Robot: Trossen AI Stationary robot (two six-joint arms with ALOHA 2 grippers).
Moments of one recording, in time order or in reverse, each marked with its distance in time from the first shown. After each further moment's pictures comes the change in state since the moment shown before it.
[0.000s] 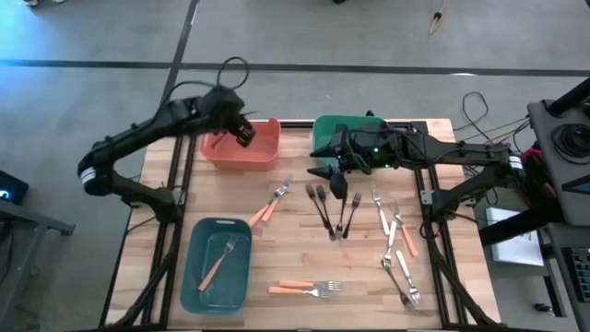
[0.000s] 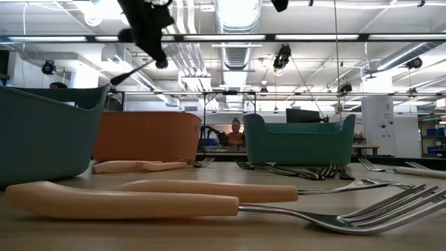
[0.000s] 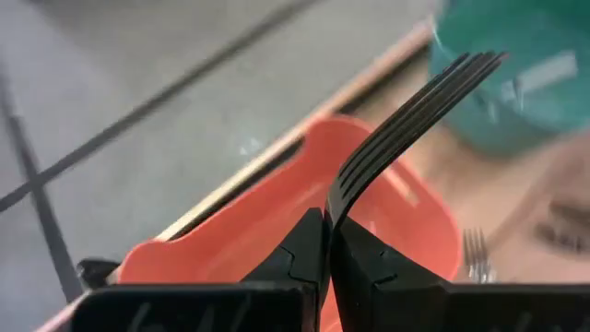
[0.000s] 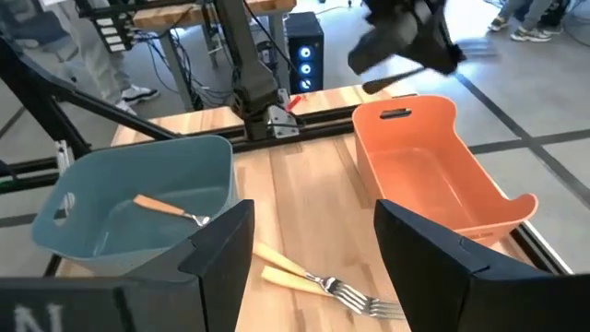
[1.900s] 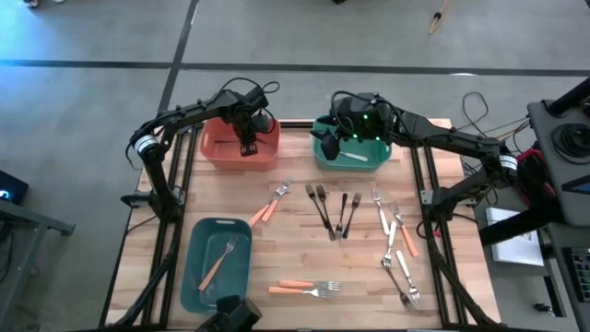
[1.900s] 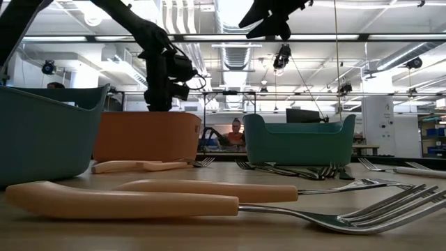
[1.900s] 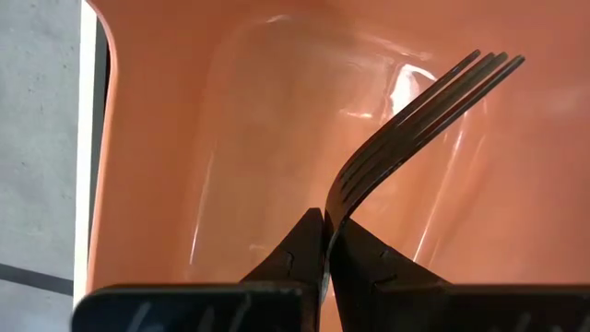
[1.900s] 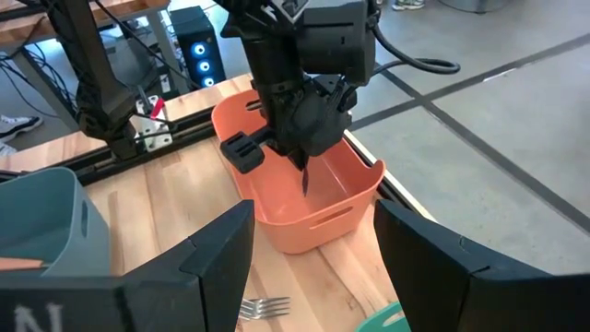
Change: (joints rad) left arm 0.214 0.494 0.032 -0.066 0.313 0.691; right arm -0.266 0.046 0.000 0.000 0.024 0.018
